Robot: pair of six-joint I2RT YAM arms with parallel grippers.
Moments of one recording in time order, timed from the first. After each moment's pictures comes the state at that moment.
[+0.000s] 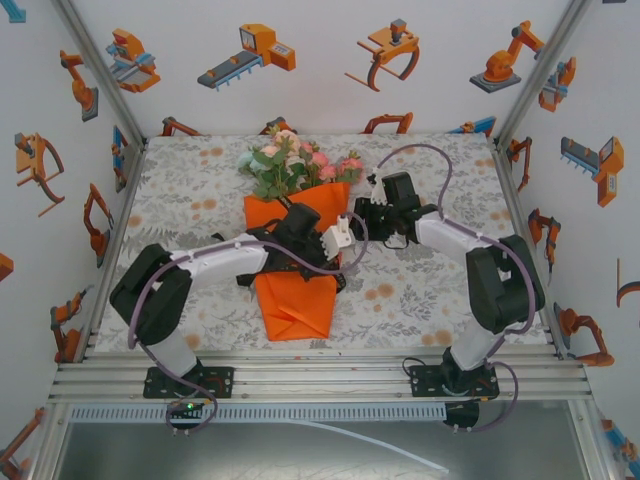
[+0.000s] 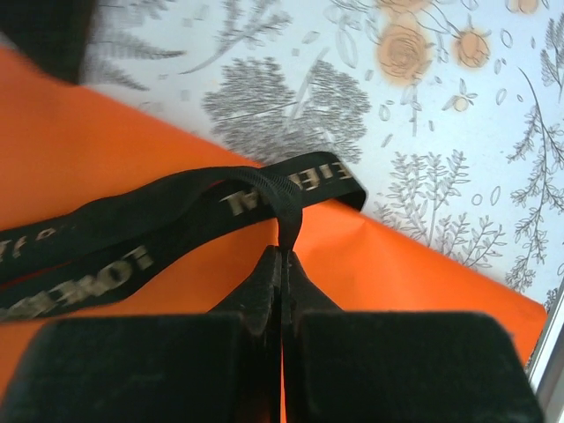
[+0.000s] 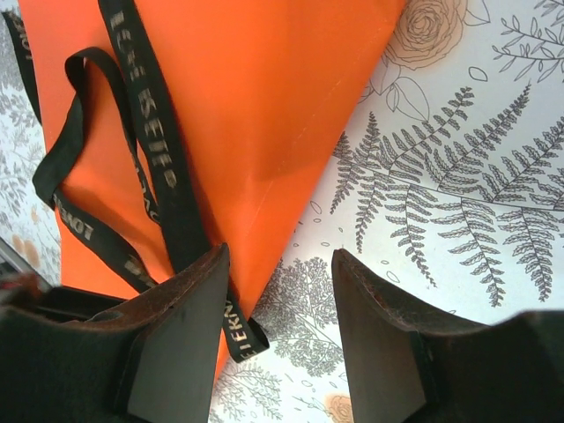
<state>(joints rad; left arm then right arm) -0.83 1.65 1.05 -0.25 0.34 0.39 0.40 1.68 1.05 -0.19 -0.43 0.38</state>
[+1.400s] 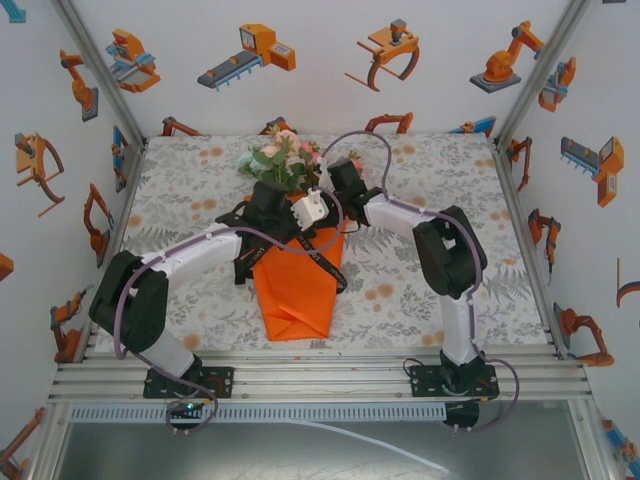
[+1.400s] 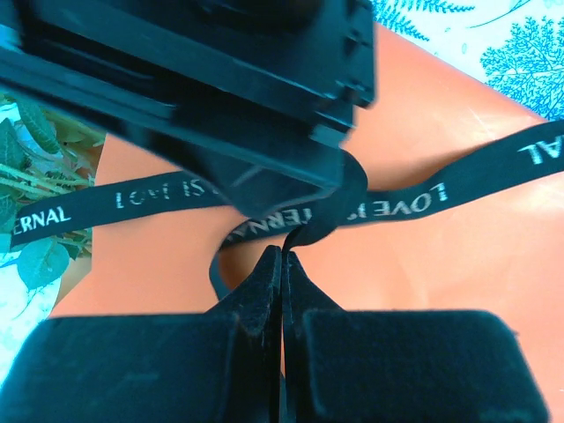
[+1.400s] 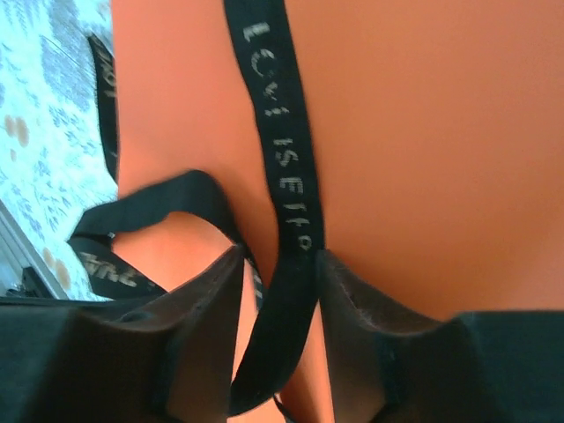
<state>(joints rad) -0.66 1.59 1.05 -0.19 0.15 0.57 0.59 2.06 1.45 -0.18 -0.45 0.43</state>
